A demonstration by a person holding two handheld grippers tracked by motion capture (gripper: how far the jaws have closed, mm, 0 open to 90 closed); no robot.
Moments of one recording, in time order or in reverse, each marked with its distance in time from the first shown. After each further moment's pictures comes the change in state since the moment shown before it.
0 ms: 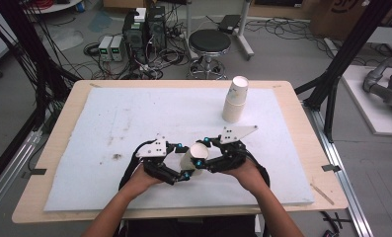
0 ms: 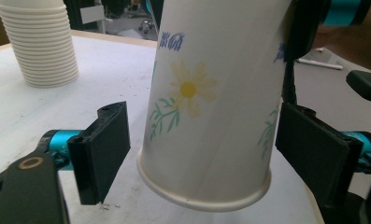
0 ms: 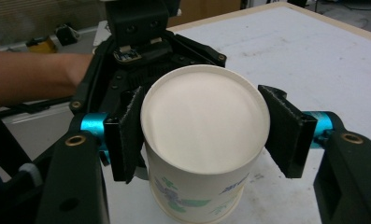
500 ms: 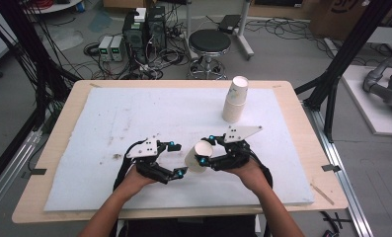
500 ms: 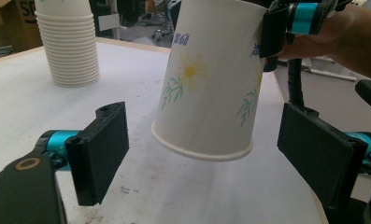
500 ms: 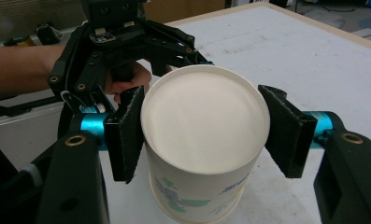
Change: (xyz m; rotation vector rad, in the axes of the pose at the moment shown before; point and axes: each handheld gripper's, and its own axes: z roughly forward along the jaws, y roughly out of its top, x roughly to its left) left arm 0.001 -0.003 -0.018 -0.038 0.057 -0.017; right arm -0.005 -0.005 -0.007 -0.005 -0.063 -0.002
